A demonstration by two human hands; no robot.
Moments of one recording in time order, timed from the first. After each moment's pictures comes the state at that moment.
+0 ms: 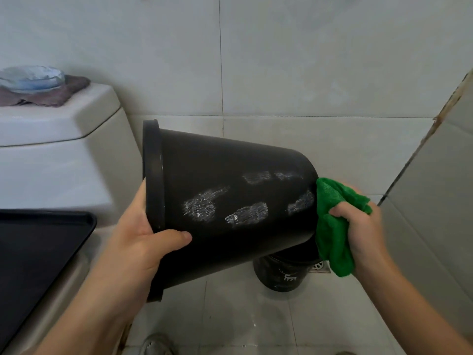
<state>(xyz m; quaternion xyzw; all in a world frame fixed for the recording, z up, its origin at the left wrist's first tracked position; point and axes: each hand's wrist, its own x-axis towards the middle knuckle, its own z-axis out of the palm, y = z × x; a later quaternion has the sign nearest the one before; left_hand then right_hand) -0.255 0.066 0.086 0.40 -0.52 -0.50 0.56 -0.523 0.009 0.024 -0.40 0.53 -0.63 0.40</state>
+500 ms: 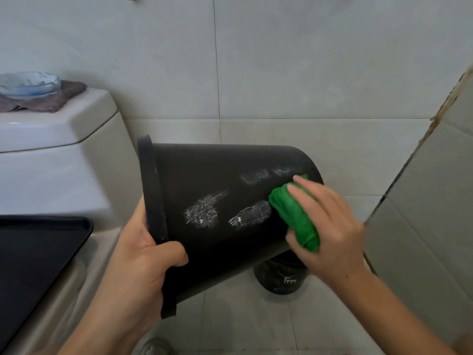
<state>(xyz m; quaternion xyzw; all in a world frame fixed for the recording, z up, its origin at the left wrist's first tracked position) -0.271 0.070 0.076 0.40 -0.49 -0.50 0.59 -0.504 0.014 0.016 -0.75 0.47 -0.44 -0.17</state>
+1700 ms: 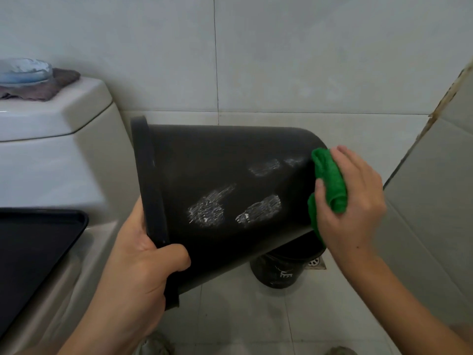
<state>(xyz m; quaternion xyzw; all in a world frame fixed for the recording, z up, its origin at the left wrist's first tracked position) -0.276 0.076 0.076 0.40 -0.48 -0.52 0.59 -0.514 -0.006 0.020 -0.62 0.53 -0.54 -0.19</state>
